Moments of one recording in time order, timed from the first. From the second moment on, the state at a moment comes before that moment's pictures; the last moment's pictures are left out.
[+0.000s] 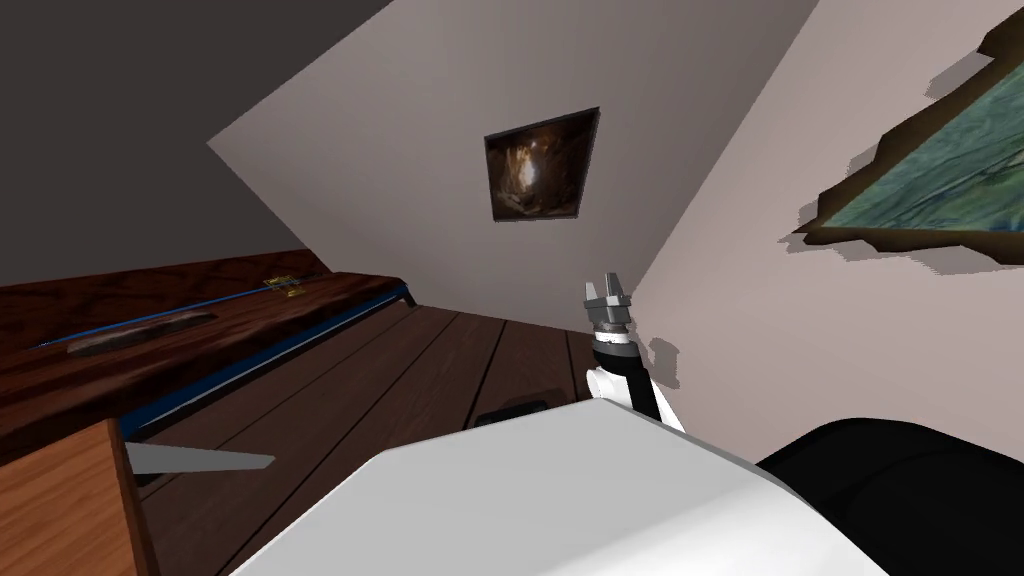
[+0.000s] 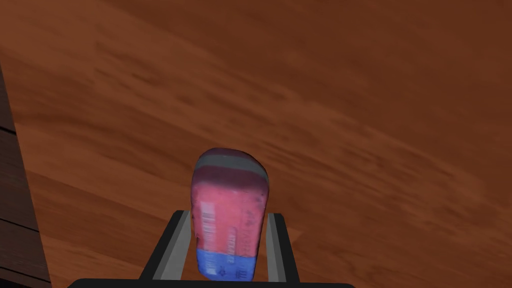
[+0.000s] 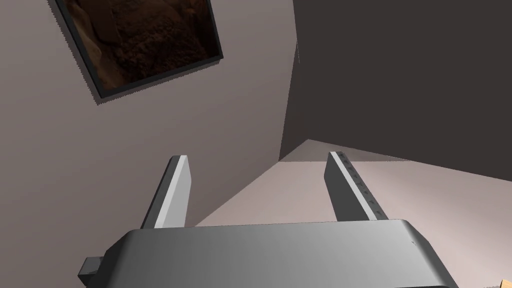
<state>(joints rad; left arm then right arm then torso) 0.78 0.79 -0.44 -0.47 0.04 -0.58 0.54 0.53 0.02 -0.06 -2.34 0.04 -0.49 -0.13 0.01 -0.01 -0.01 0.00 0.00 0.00</state>
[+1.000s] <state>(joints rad) 0.78 0.82 -0.53 -0.41 0.14 -0.72 0.30 0.53 0.02 -0.06 -2.33 0.04 -0.49 -0.13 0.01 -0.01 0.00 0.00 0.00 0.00</state>
